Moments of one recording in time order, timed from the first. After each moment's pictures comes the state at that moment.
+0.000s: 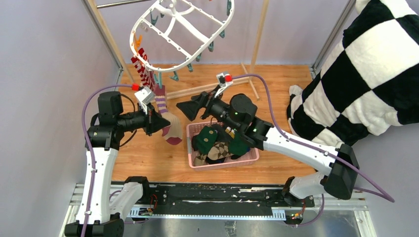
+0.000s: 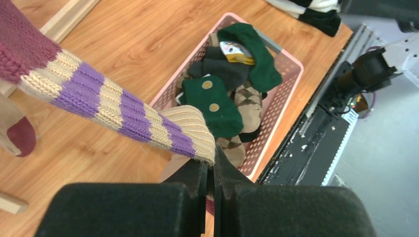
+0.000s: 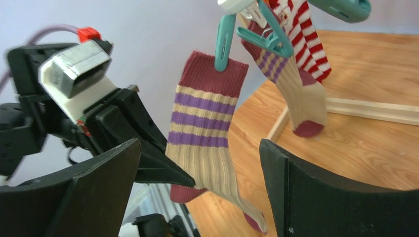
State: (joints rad) left arm 0.02 0.86 1.11 -0.87 0.96 0.23; right arm 0.99 1.34 1.10 0.41 0.01 0.61
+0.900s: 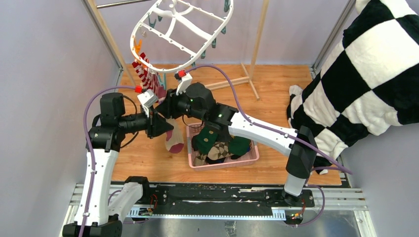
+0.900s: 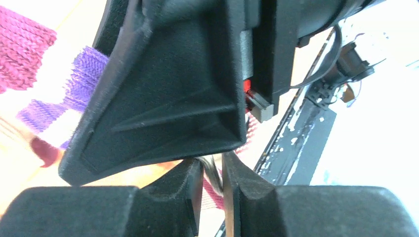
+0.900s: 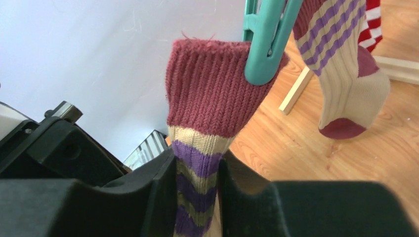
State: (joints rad) left arm -0.02 0.85 1.10 -0.88 0.97 0.26; right arm 1.09 1.75 1.62 0.02 -0.03 0.55
